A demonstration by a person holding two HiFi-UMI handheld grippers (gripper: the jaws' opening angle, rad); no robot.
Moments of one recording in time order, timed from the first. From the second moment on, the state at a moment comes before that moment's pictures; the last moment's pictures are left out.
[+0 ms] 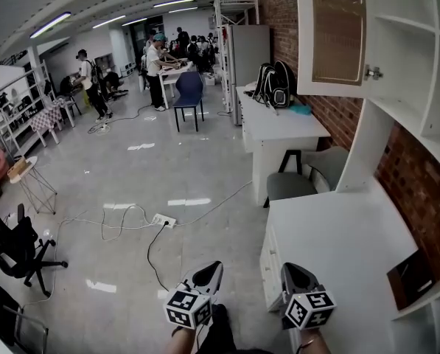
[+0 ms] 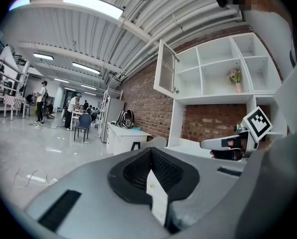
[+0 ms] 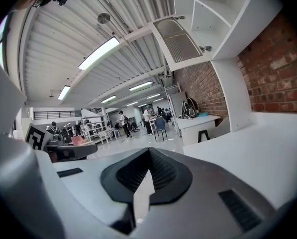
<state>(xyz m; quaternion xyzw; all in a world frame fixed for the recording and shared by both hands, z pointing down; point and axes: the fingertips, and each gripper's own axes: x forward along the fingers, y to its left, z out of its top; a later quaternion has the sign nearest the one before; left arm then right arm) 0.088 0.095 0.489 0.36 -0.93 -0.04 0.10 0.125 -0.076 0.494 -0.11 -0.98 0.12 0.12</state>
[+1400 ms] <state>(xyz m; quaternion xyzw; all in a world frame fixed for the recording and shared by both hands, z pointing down) -0.297 0.043 0.455 0.46 -0.88 -0.05 0.07 -0.212 -0.145 0.472 0.03 -0.99 0.13 0.09</state>
